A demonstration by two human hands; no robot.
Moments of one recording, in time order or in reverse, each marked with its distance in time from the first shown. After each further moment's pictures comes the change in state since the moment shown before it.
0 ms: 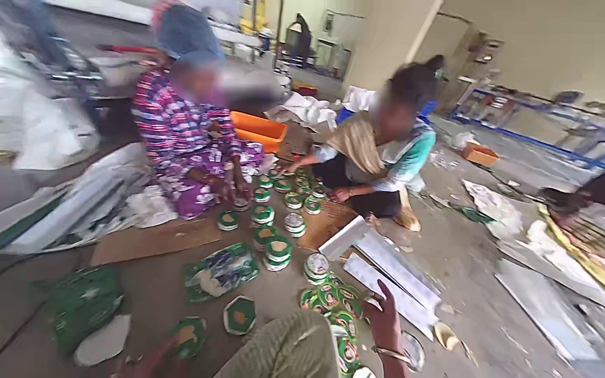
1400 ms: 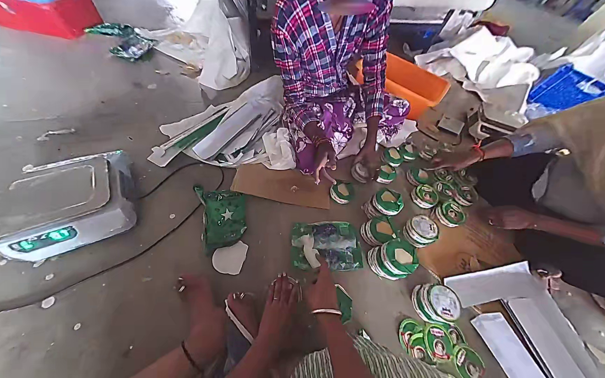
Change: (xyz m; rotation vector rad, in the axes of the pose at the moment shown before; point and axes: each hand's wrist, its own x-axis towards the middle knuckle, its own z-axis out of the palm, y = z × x) left_hand 0.056 -0.073 0.071 0.584 -0.467 -0.222; right_hand -0.092 0.035 0.350 -0.817 -0.986 0.102
